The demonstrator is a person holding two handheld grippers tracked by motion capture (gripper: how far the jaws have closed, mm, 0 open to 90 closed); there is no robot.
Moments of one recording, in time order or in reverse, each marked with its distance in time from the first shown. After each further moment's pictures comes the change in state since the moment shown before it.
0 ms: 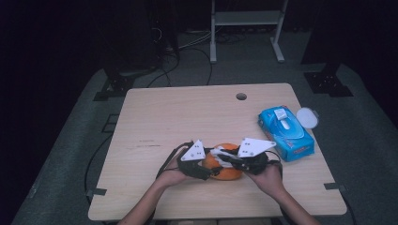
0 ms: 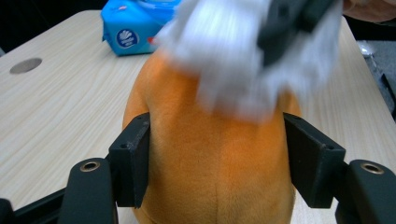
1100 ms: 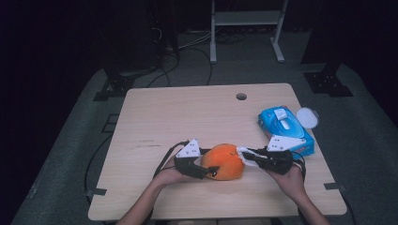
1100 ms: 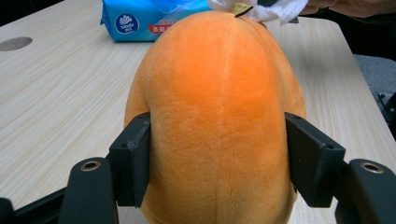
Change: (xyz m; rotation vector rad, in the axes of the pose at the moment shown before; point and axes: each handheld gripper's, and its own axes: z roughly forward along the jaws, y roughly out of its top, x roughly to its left) left arm 0.015 -0.019 -0.004 -0.018 -0.036 -0.100; right arm -0.036 -0.058 -0.052 -0.005 -0.056 0.234
